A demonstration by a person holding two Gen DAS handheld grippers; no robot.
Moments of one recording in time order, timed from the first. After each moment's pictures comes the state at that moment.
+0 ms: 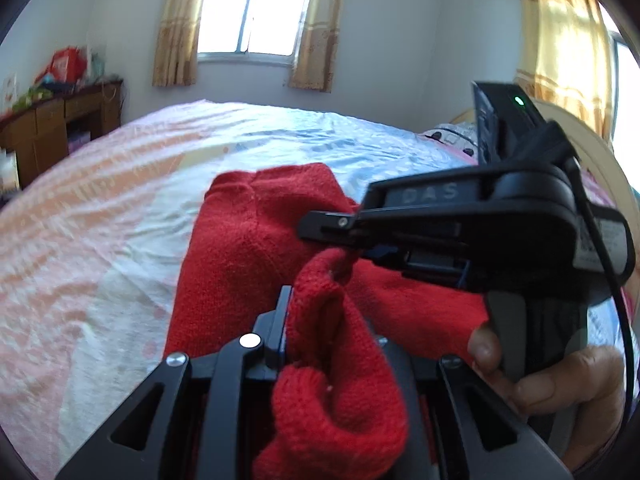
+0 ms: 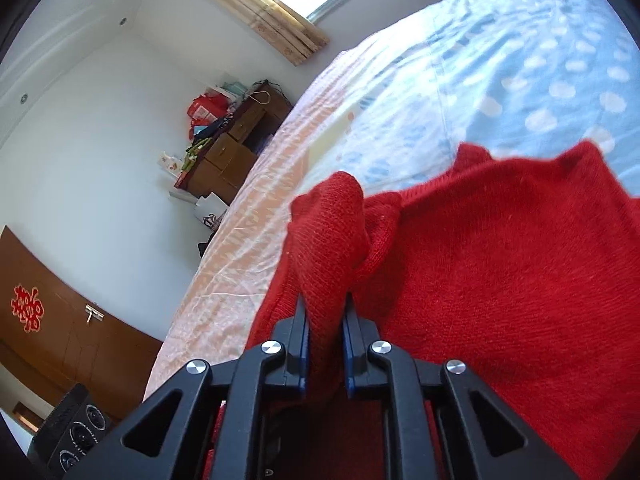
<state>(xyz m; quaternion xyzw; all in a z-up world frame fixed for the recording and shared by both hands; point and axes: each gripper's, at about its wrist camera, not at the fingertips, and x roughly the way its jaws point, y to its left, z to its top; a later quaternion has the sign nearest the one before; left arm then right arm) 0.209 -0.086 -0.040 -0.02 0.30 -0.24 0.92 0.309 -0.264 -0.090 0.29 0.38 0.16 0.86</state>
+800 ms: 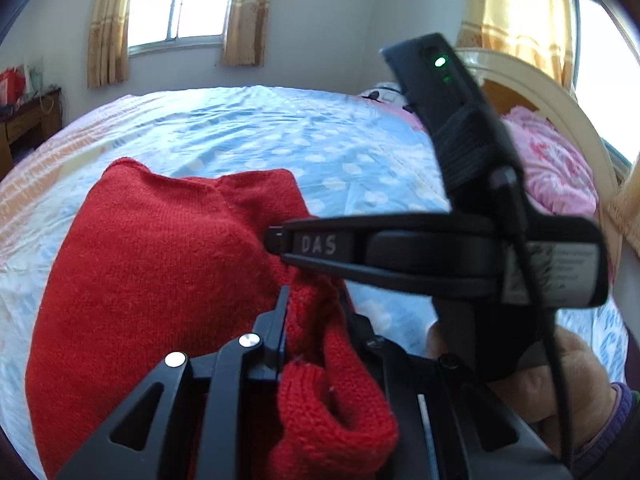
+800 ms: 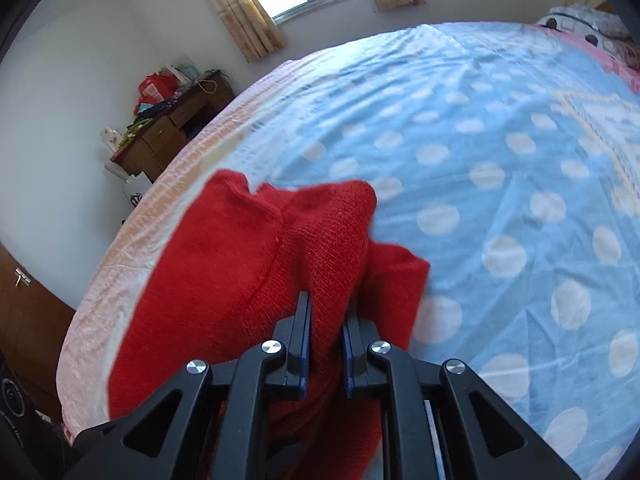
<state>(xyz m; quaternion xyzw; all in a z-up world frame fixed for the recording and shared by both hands) 0.179 -0.238 -0.046 0.03 0.33 -0.32 0.89 0.258 -0.396 -0.091 0.19 0.40 0.04 0.90</state>
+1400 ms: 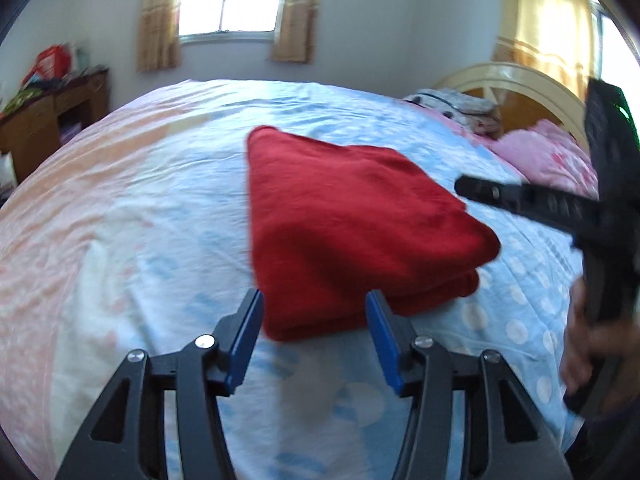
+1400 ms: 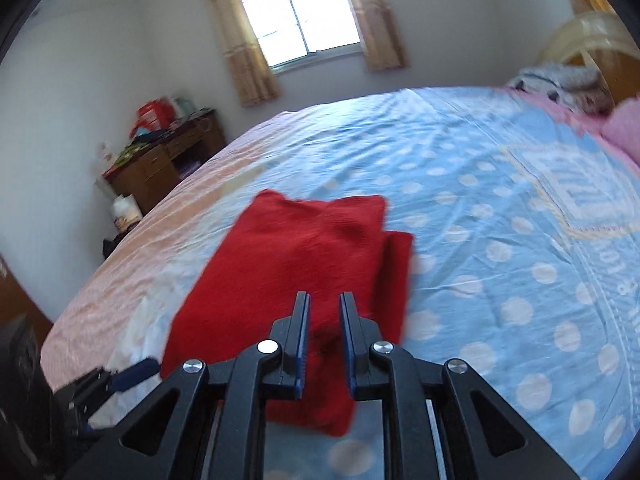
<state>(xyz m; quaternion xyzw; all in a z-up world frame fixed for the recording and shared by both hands) 0.149 -0.085 -0.044 0.00 0.36 -0.25 0.90 0.136 -0.315 -0.035 0.12 0.31 -0.02 0.94</state>
